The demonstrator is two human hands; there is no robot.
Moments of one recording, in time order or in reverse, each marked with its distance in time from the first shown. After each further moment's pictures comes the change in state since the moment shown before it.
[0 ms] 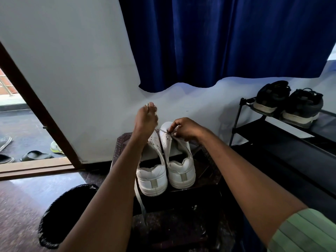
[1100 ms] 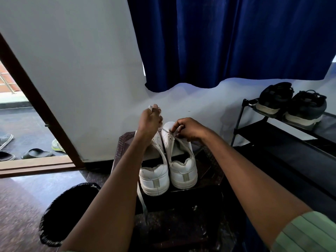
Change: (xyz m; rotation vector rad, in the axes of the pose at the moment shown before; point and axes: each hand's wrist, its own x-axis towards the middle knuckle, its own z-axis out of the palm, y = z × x) left_hand 0.000 -0.005 0.002 -0.086 -0.008 -0.081; right_hand -0.002 0.002 -0.003 0.006 -0.017 -0.046
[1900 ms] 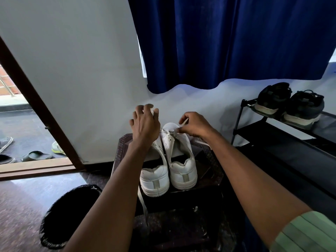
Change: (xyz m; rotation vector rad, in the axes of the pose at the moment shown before) left_hand -0.011 -0.003 -0.010 0.818 0.147 0.249; right_hand -0.011 -0.010 -0.016 -0.193 0.236 -0.021
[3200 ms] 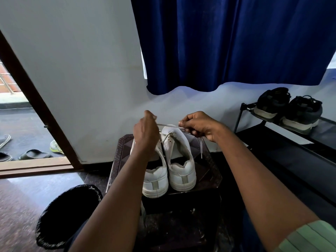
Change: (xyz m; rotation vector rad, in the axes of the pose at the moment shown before) left_hand -0.003 0.004 0.007 0.036 -0.013 -0.115; right_hand -0.010 -0.006 -0.028 0.480 -0.232 0.129
